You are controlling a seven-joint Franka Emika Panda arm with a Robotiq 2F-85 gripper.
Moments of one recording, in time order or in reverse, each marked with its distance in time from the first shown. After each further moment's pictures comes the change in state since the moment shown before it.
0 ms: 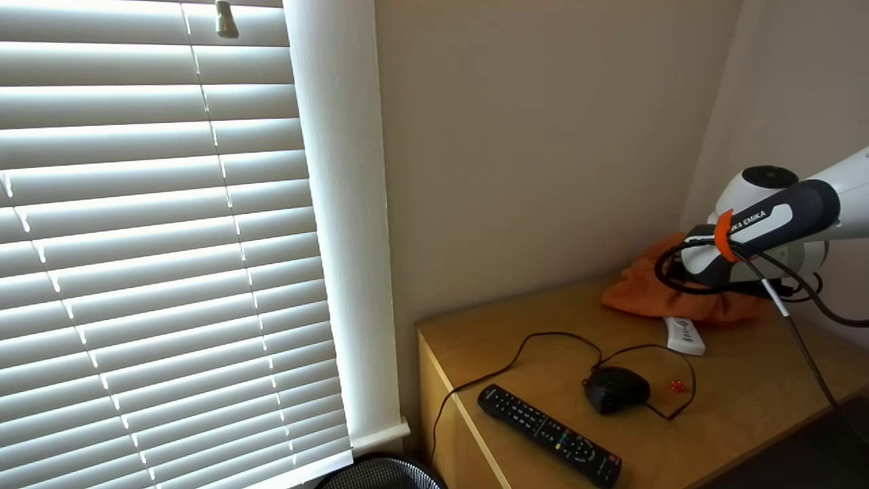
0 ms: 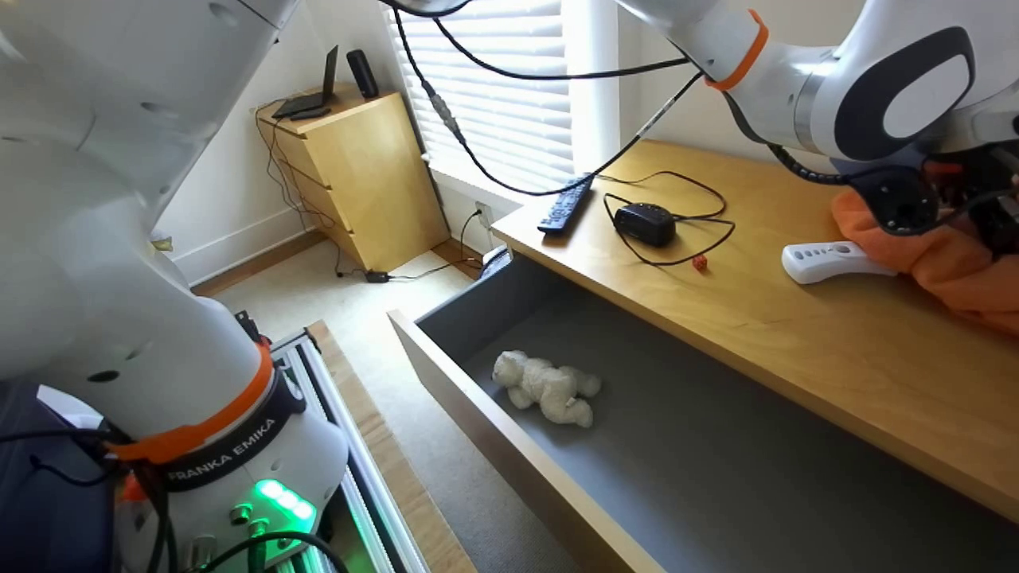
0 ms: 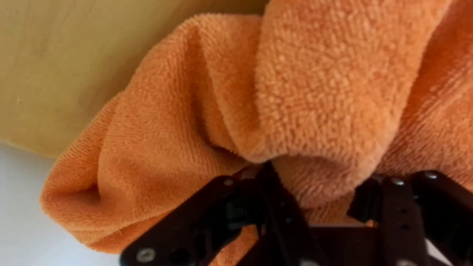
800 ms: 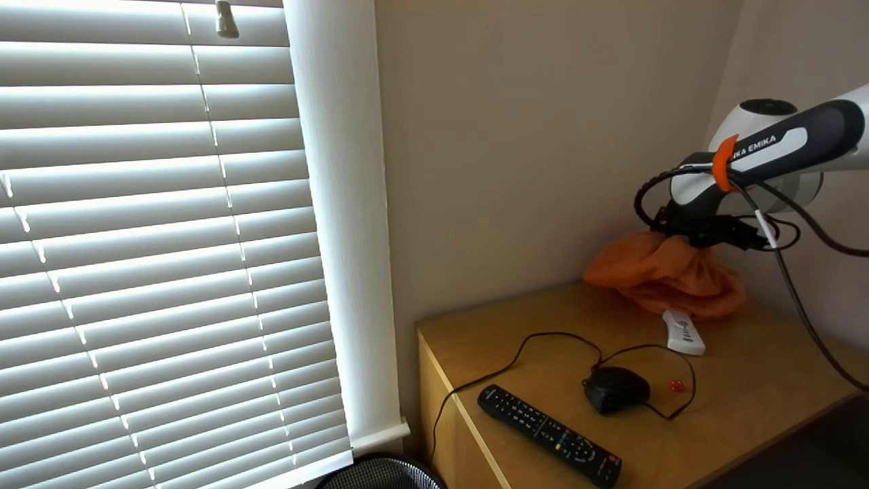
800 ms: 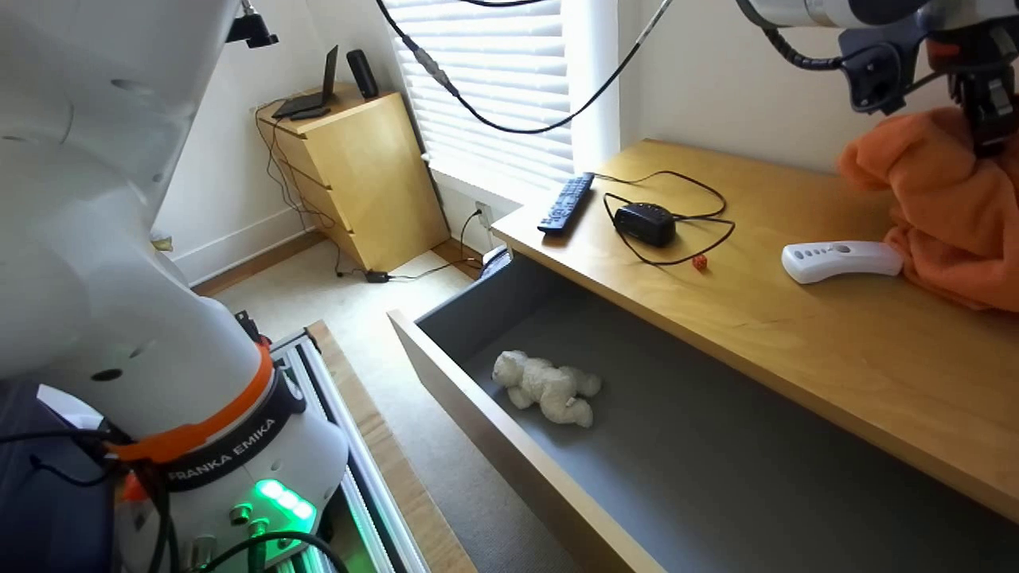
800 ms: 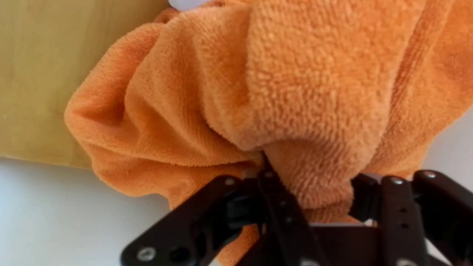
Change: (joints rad) arm 0.027 -0.134 0.026 0.068 0.046 -0.216 0.199
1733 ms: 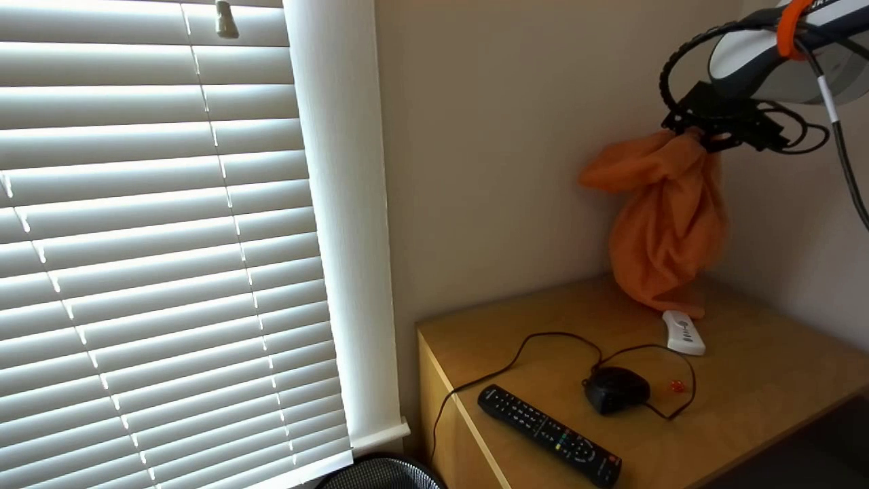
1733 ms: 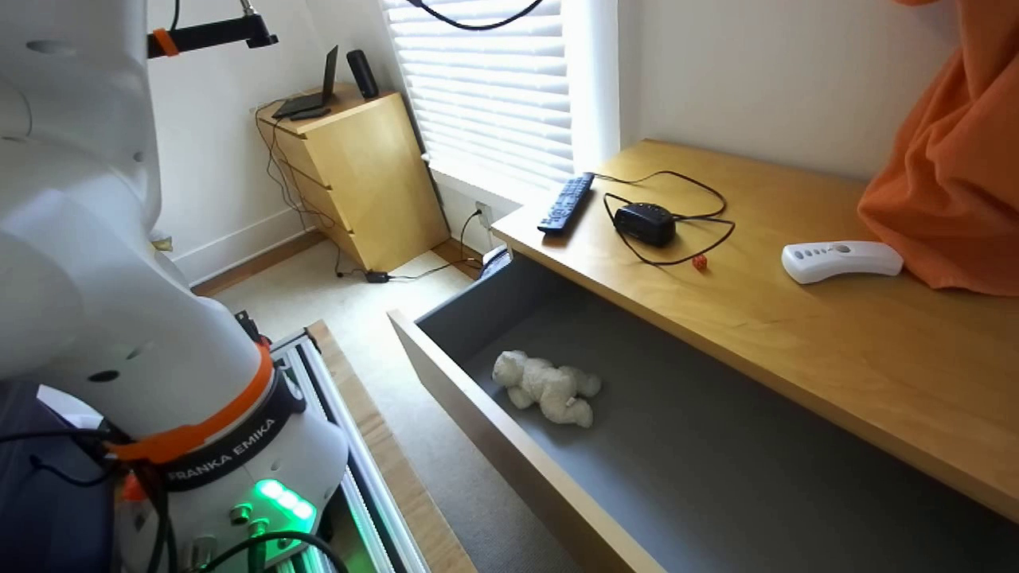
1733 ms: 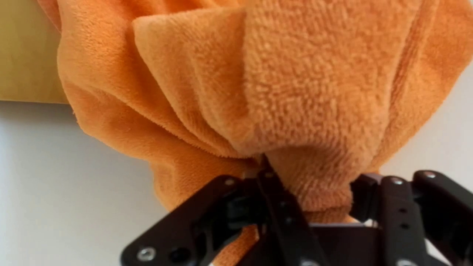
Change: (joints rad) arm -0.024 -0.261 0.062 -0.005 0.081 0.011 0.032
